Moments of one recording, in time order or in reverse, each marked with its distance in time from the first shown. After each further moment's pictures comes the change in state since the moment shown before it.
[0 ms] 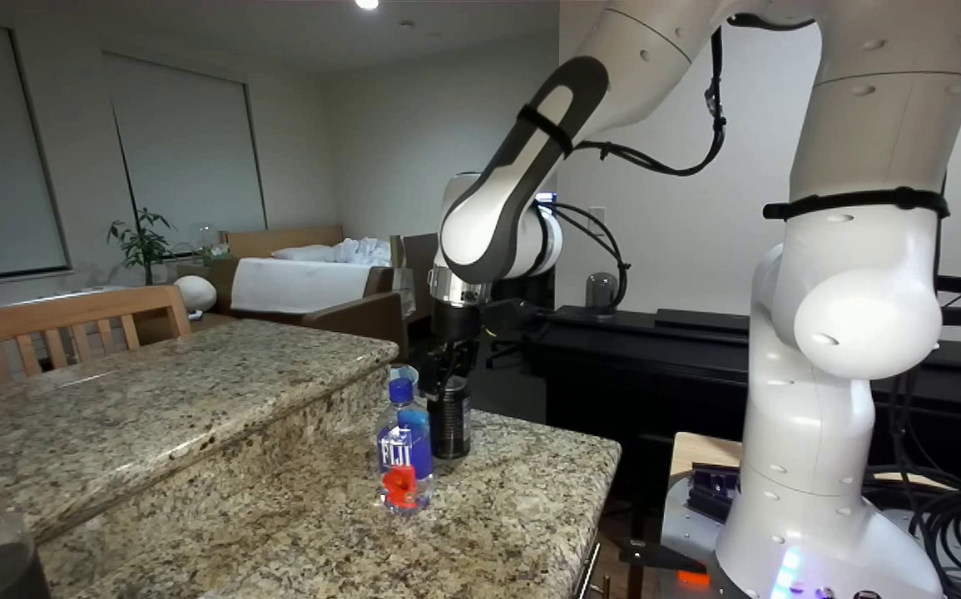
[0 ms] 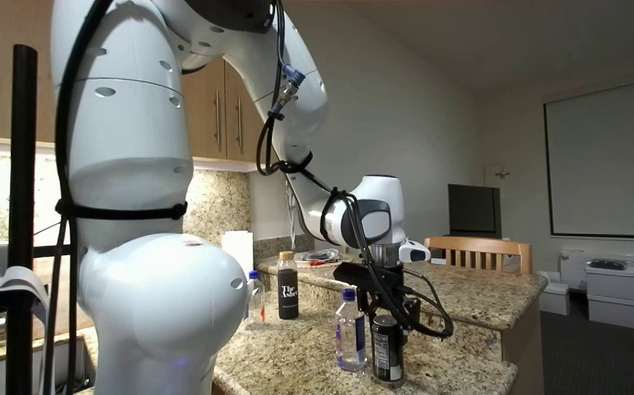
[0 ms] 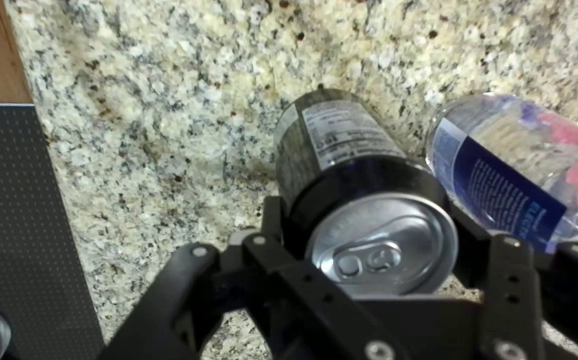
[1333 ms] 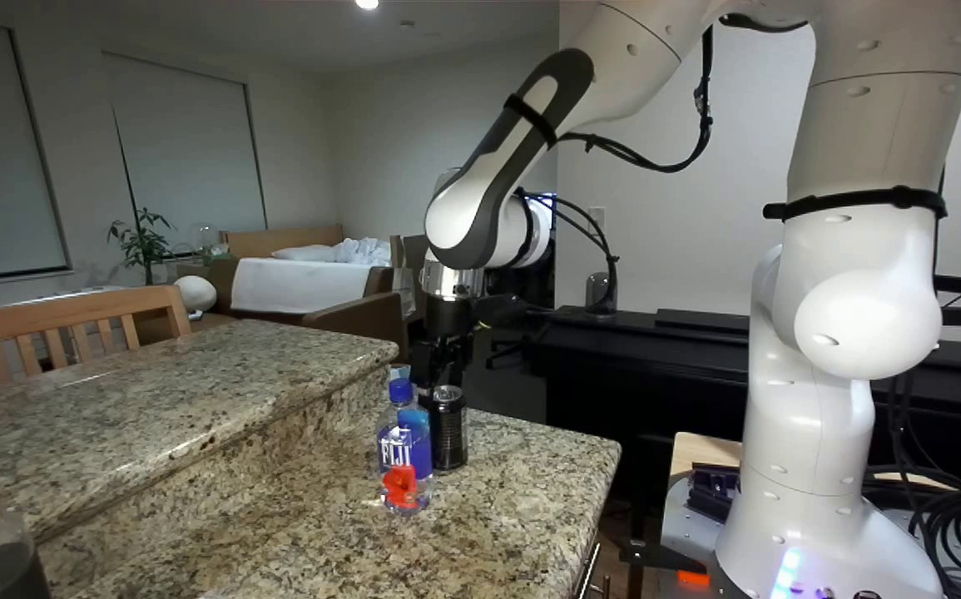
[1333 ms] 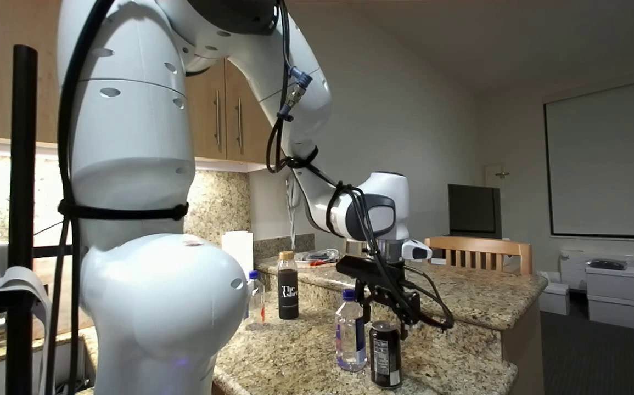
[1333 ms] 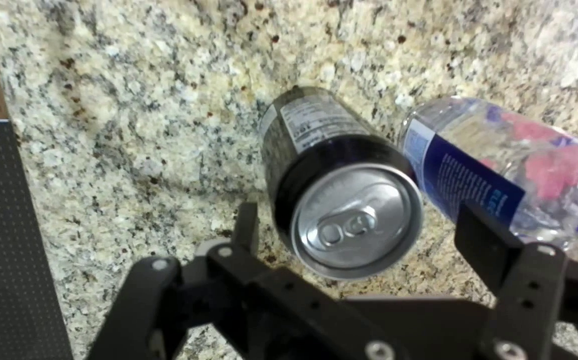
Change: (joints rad) arm -0.001 0.013 0.003 0.066 0.054 -0.123 -0.055
